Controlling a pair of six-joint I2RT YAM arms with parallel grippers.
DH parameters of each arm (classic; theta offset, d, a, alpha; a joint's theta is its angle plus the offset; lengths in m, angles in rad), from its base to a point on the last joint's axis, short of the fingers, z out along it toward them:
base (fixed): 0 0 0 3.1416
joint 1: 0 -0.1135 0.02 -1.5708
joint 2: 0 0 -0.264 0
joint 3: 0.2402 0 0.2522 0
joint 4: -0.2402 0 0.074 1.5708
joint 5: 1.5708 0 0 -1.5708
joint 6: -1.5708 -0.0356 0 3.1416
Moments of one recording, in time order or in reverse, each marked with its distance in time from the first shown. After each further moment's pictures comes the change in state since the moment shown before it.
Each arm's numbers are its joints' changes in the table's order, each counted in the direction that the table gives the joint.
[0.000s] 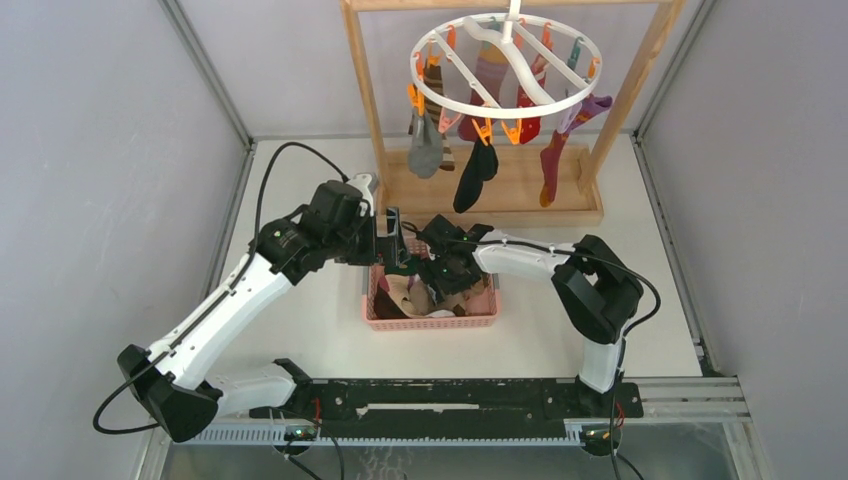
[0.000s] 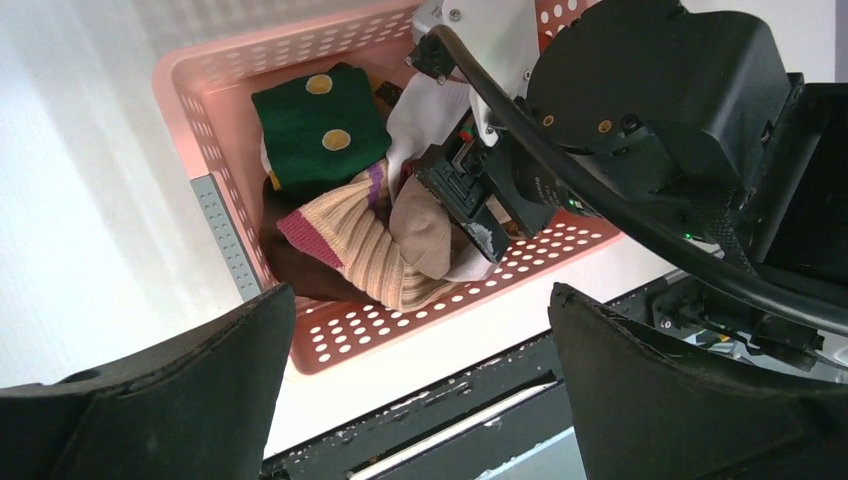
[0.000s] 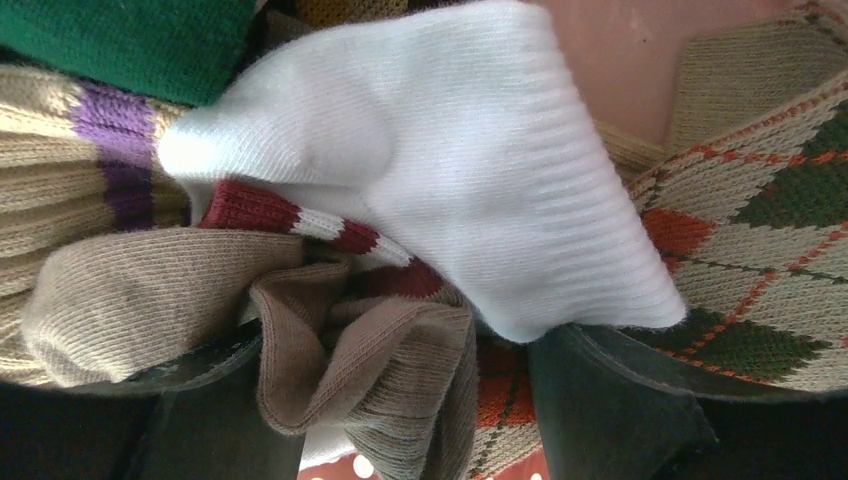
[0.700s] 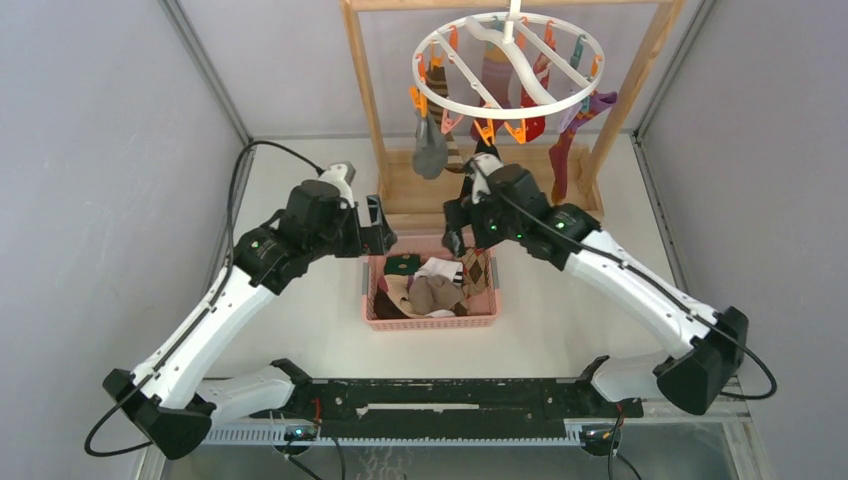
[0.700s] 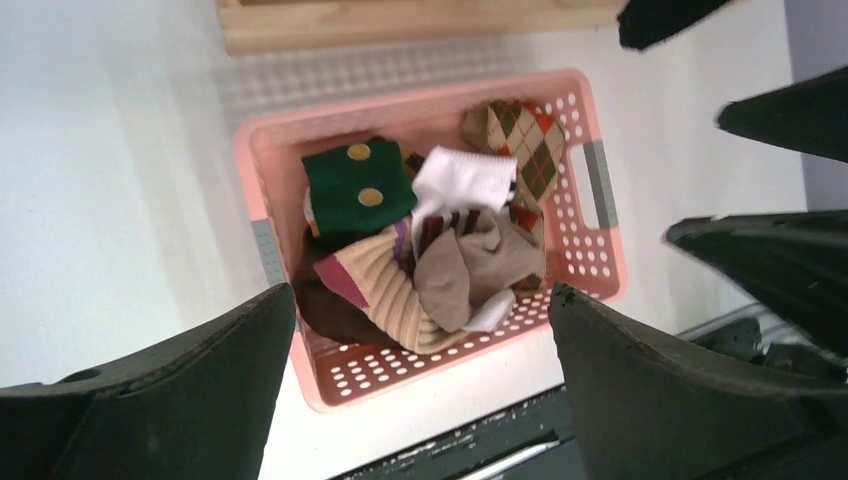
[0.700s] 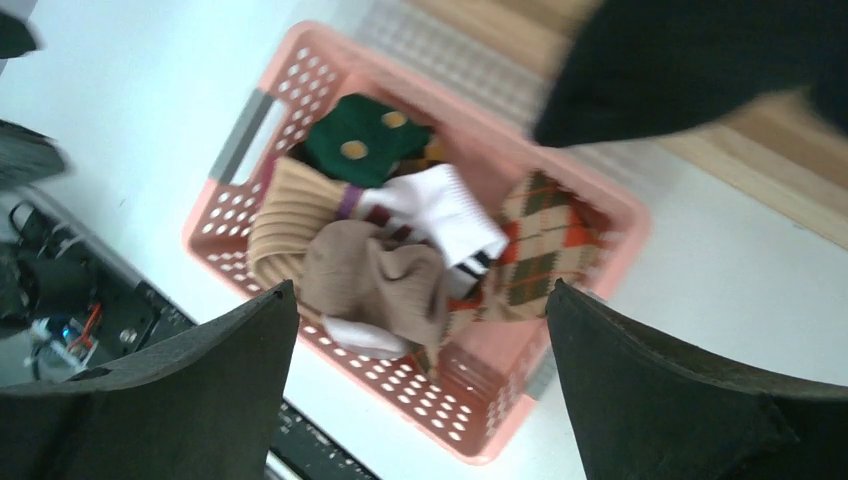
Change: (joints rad) left arm -0.026 0.072 -0.008 0.040 -0.086 -0.001; right arm 0.093 0.496 0.089 -0.041 -0.002 0.020
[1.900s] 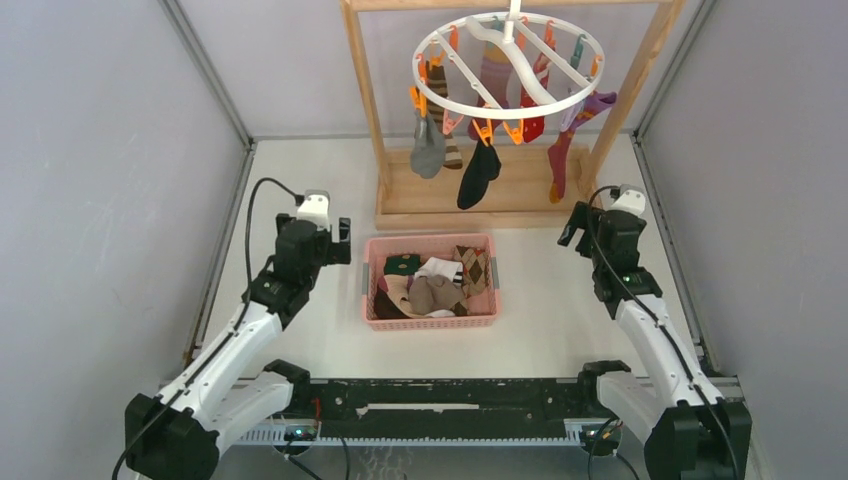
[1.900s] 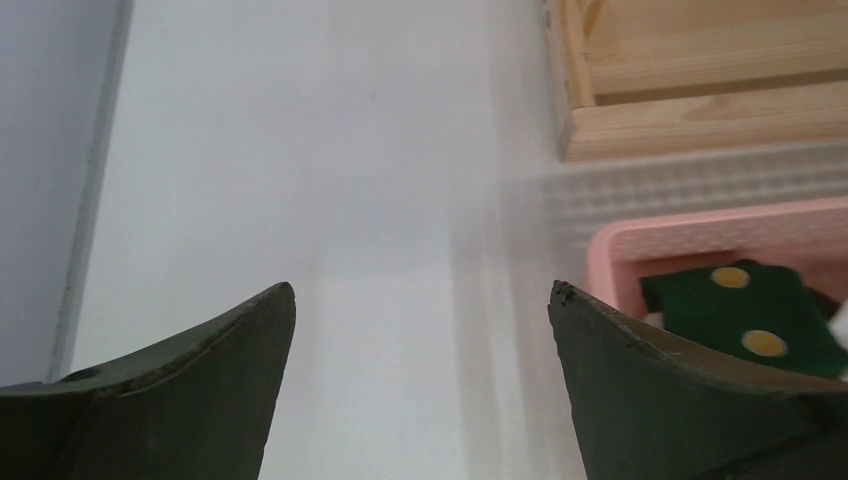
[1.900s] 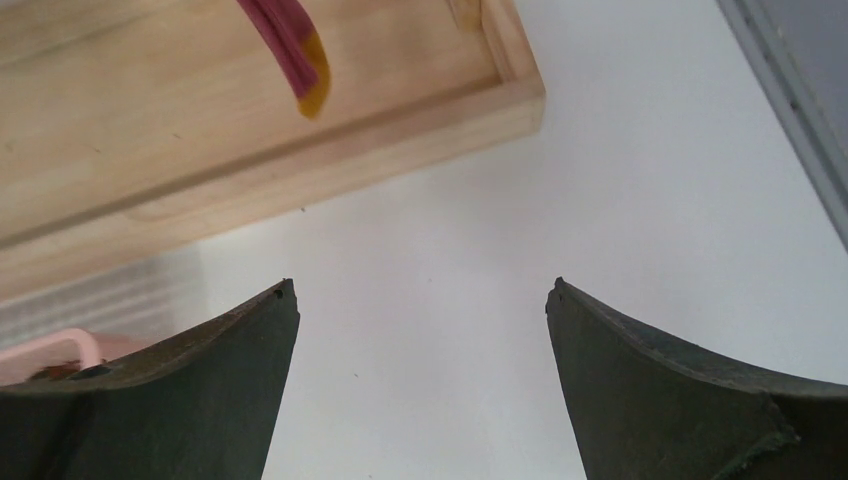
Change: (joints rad) left arm -0.255 0.179 -0.571 0.628 -0.265 -0.466; right arm 0.697 0.432 -0.678 0.472 0.254 -0.029
